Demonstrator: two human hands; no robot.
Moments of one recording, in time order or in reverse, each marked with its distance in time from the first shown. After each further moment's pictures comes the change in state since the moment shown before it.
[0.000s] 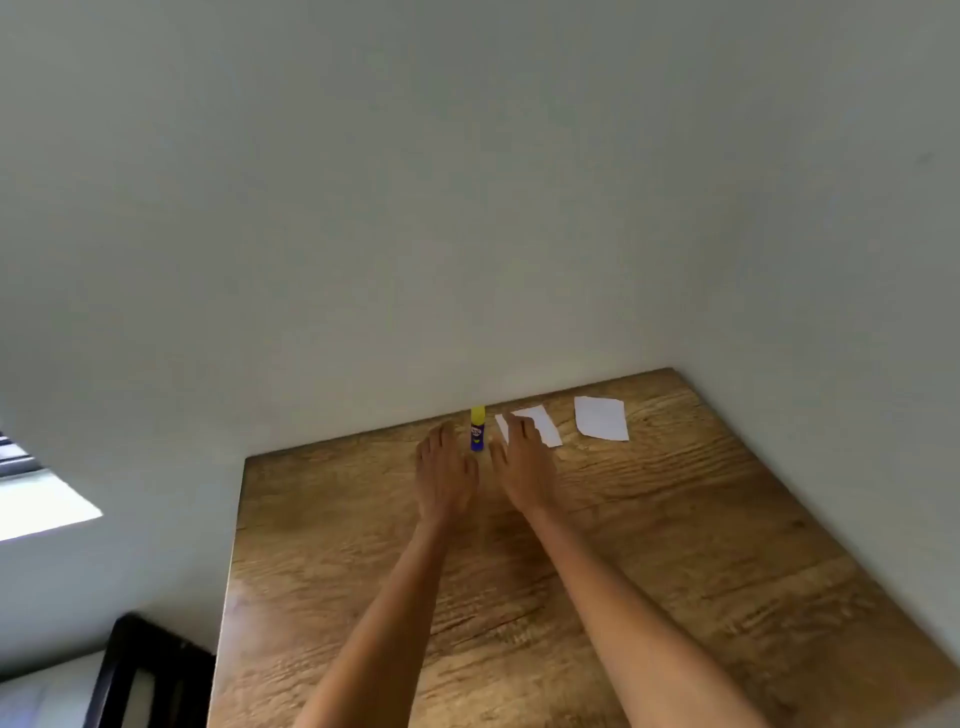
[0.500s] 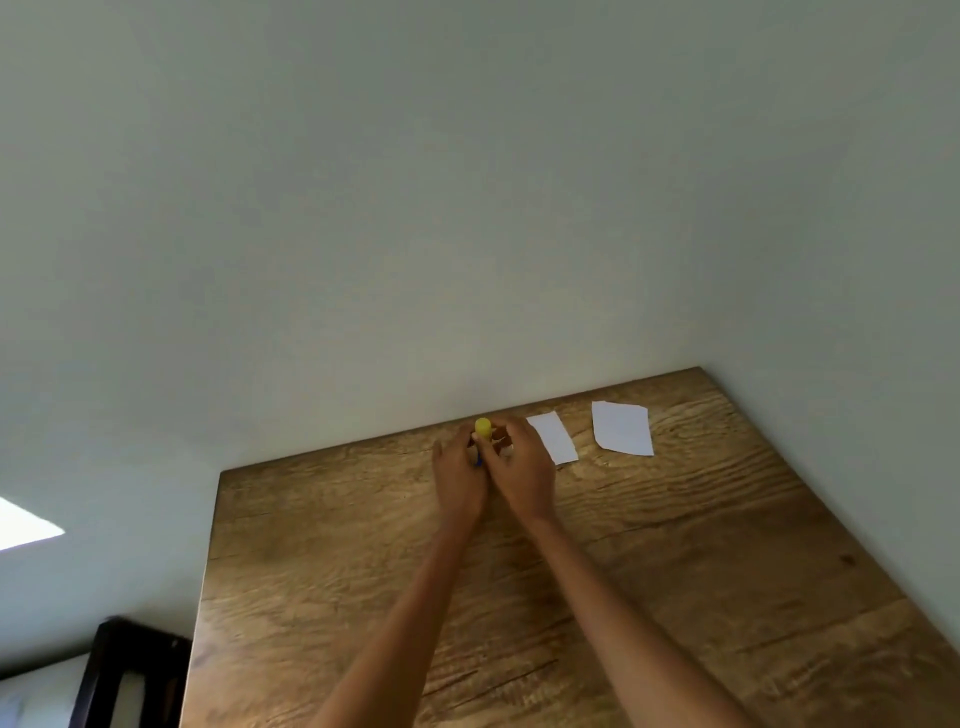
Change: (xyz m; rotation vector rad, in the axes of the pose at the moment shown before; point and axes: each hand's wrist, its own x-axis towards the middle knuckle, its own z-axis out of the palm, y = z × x) left_hand 0.042 0.007 0.033 -0.436 0.153 -0.043; right_hand 0.038 0.003 0.028 0.282 0.183 0.039
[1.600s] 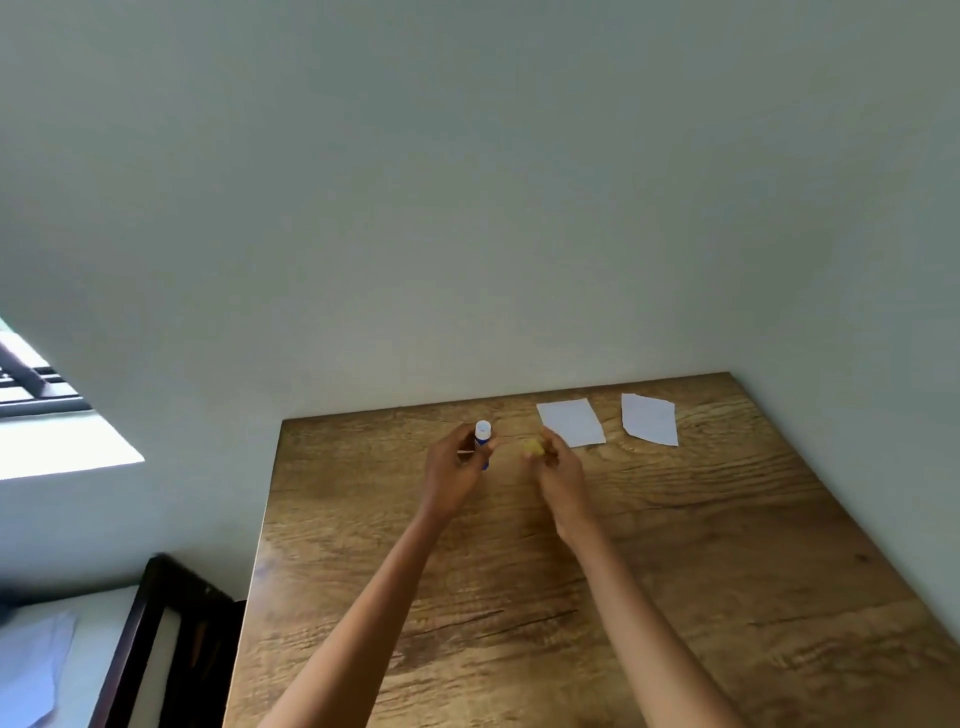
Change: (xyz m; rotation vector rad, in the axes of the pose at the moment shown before) left_hand -0.035 -0.027 -0.072 -0.188 -0.097 0.045; right_hand -0.051 -0.010 -0.022 0.535 -0.252 0.483
